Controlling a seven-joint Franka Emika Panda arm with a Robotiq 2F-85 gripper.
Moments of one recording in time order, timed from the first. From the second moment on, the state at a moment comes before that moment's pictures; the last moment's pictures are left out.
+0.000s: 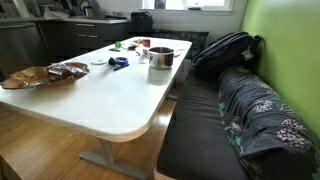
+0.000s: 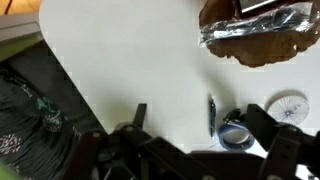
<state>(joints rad) 0.01 -0.27 0.25 -2.42 -0.11 2.27 0.30</state>
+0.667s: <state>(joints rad) 0.09 -0.20 0.24 -2.38 -0.10 2.27 0.23</state>
